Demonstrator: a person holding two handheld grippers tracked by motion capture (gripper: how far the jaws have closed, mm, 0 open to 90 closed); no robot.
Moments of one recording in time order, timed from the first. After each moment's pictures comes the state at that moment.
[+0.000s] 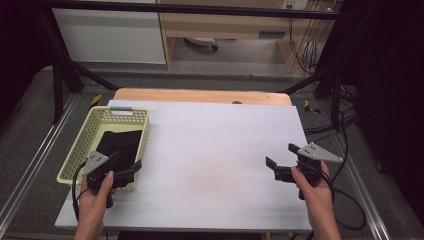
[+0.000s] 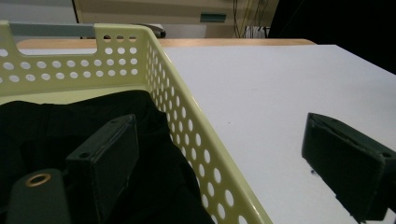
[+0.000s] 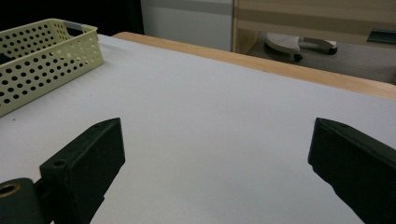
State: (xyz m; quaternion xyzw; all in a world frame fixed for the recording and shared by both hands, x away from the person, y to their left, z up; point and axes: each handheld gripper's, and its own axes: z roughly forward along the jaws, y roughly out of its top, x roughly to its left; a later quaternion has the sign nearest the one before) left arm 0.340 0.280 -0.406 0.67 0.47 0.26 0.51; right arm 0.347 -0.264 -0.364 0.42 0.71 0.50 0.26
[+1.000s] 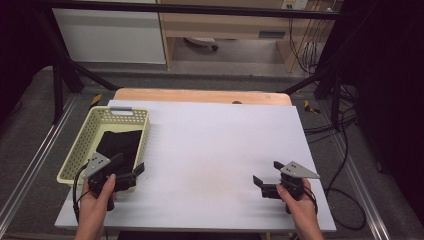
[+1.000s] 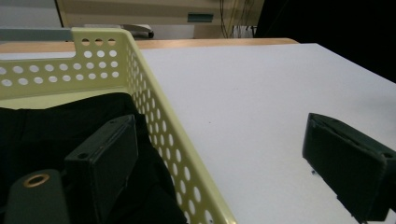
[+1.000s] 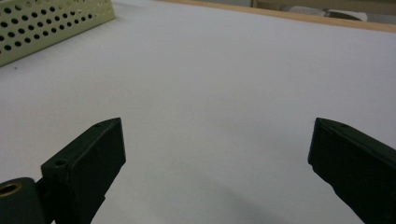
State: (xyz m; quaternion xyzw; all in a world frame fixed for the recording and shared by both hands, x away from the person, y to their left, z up) left arm 0.331 0.270 -0.399 0.68 0.46 0.24 0.52; right arm 0.339 -0.243 -0.437 0.41 0.74 0.49 0.22
